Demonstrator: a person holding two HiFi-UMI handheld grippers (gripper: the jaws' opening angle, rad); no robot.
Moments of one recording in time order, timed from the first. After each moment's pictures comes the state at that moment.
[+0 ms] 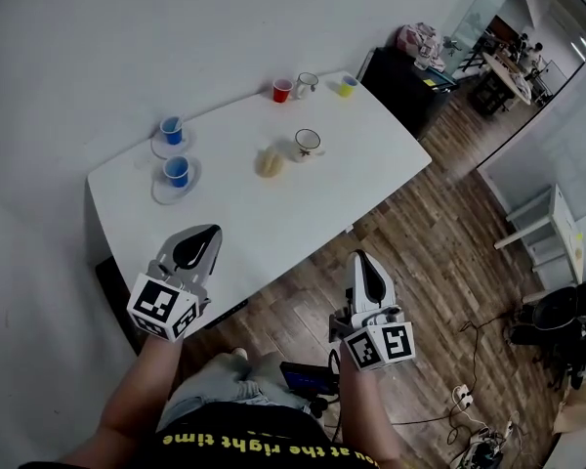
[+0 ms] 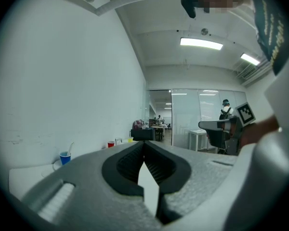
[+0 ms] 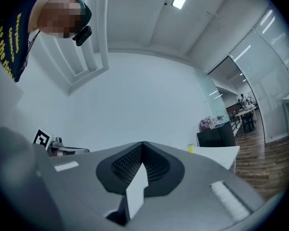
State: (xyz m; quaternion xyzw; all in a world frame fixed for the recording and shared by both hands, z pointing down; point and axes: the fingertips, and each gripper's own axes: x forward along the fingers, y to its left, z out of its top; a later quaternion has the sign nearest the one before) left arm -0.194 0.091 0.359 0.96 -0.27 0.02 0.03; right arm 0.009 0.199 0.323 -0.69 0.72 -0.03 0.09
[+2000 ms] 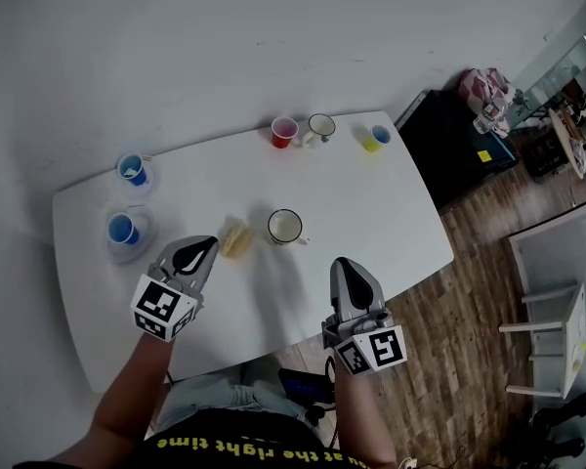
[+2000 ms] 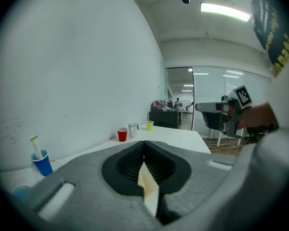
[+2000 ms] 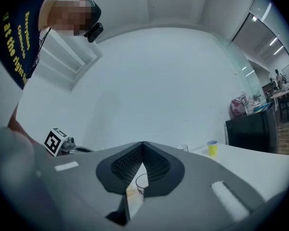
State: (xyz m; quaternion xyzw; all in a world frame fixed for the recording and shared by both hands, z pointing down) left arm -0.013 -0.137 0.442 0.92 -0.36 0.13 0.07; right arm 0.185 -0.090 0.371 -0.55 0.83 -0.07 0.04
